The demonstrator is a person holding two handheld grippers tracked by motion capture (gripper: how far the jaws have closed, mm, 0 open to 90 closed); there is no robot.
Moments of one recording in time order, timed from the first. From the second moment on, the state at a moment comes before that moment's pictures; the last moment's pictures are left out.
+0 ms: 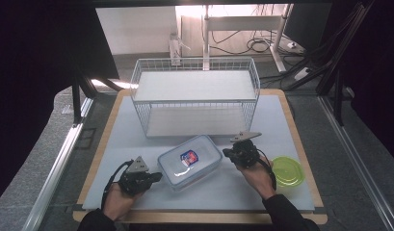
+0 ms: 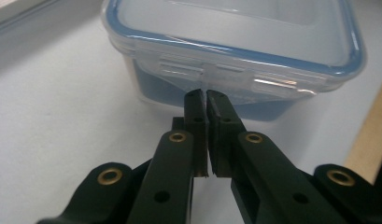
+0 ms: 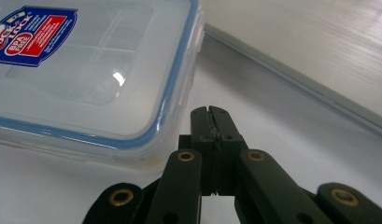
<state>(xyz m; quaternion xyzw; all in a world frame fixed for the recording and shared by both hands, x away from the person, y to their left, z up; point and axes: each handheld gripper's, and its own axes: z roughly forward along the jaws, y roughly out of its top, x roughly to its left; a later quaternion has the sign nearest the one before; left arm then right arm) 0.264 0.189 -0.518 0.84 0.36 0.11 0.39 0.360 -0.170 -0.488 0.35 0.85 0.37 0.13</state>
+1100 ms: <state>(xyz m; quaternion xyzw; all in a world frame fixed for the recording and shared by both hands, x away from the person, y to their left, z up) 0.314 0.186 -0.514 0.84 0.37 0.14 0.38 0.313 -0.191 -0.487 0.35 0.87 0.32 0.12</state>
